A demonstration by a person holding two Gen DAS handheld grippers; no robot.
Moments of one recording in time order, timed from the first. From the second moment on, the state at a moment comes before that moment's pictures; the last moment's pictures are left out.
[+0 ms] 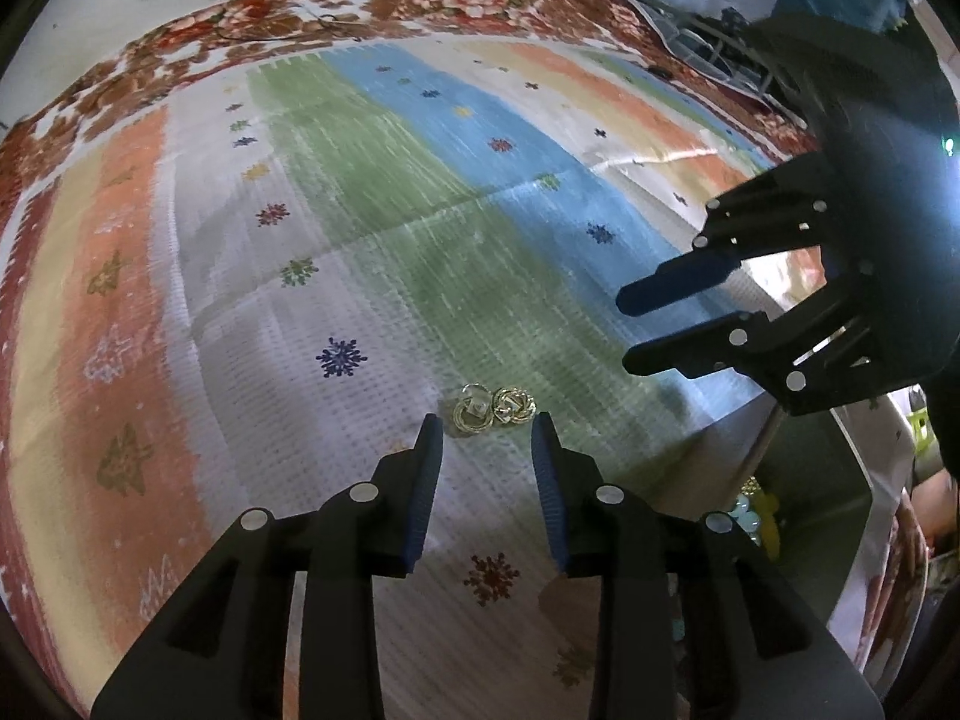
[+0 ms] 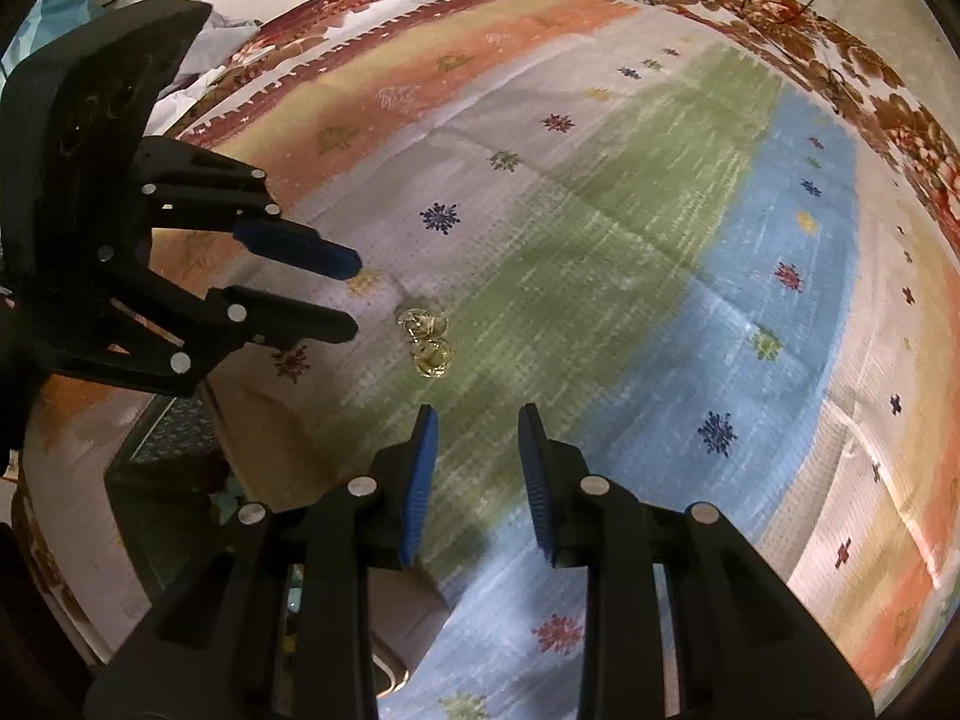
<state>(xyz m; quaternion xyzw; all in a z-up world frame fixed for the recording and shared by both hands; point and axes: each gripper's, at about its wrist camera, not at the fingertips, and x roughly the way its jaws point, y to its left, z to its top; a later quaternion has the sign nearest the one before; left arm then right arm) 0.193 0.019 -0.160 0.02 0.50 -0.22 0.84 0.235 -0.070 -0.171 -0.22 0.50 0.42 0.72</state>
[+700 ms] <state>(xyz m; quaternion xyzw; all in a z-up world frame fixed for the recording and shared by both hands) 0.208 0.022 -0.177 0.09 0.49 -0.31 0.81 0.249 -0.035 -0.198 -0.26 0.51 0.49 0.66</state>
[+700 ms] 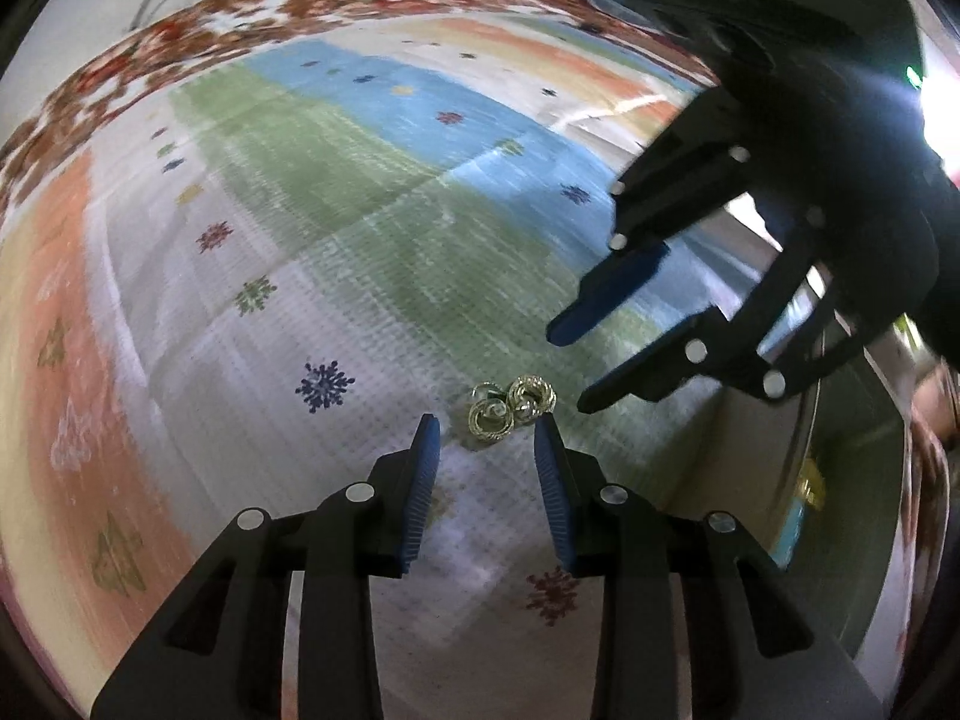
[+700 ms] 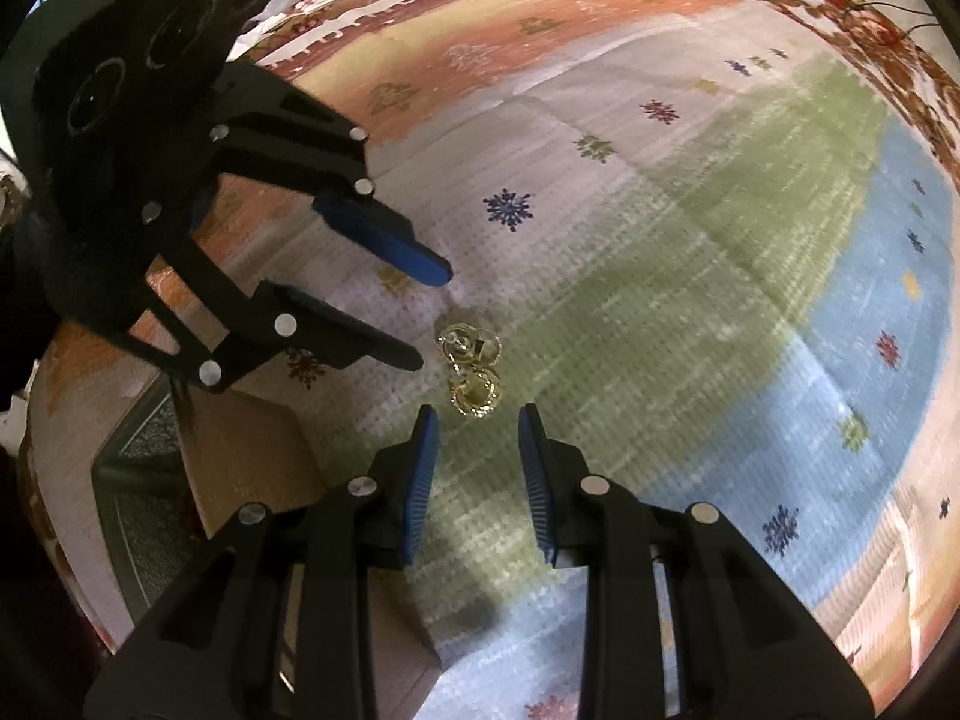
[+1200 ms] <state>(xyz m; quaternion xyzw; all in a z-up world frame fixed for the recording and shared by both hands) 0.218 0.011 -0.190 0.17 0.48 -0.39 0.77 0.254 -0.026 -0.212 -0.26 0.51 0.51 0.64</state>
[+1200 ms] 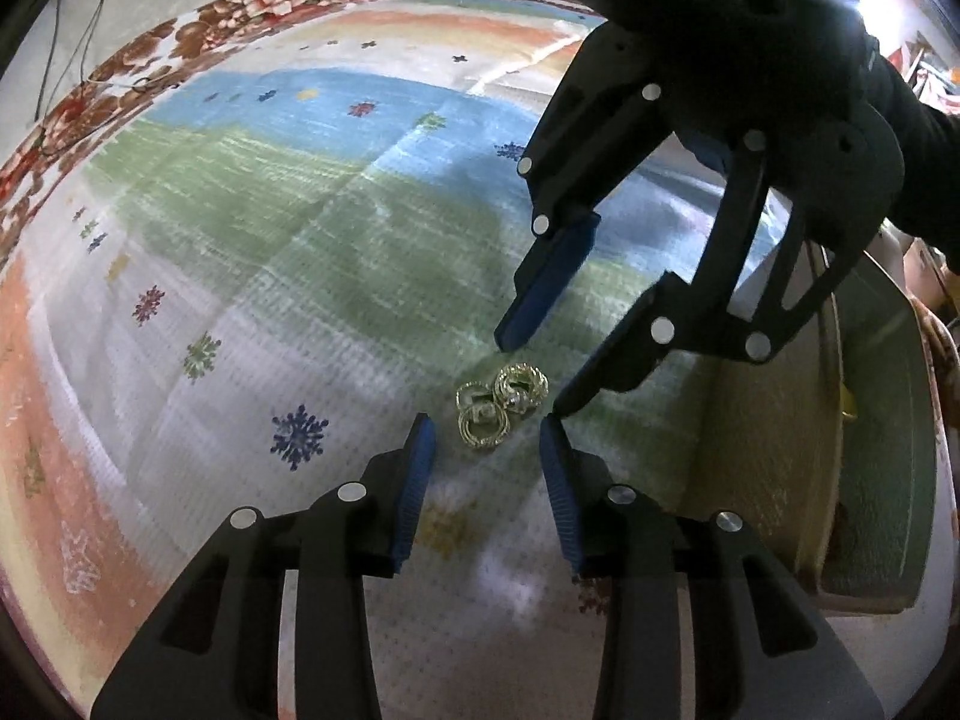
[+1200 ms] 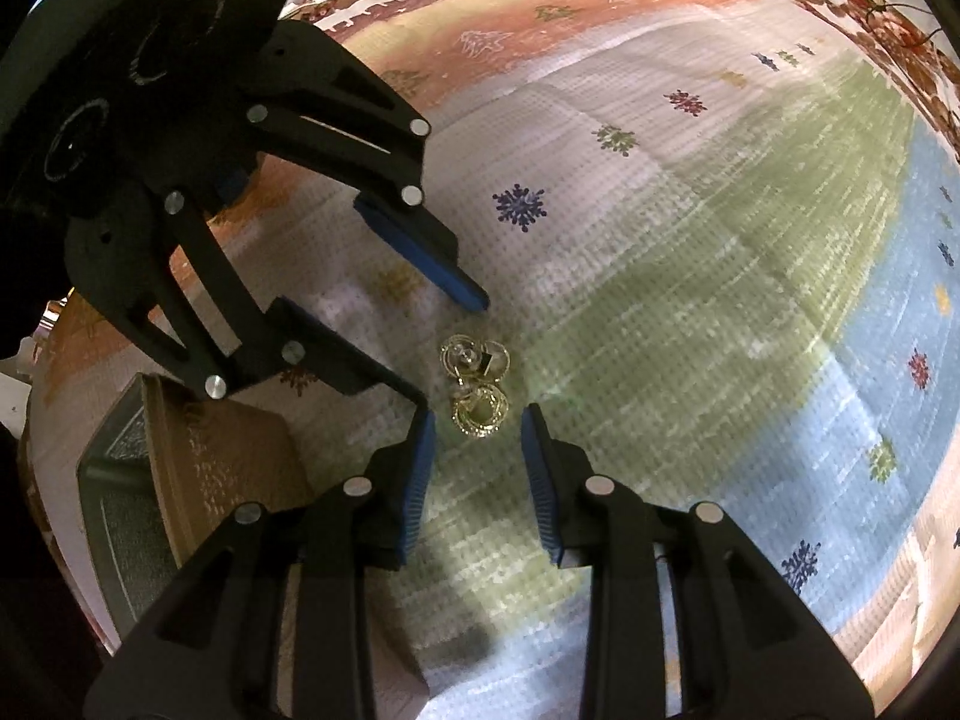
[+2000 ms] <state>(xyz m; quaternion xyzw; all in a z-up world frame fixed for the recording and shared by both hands) 0.218 0.017 -0.191 0.16 0.44 -0.37 0.80 0.271 -0.022 -0.221 -0.25 0.51 0.49 0.66</state>
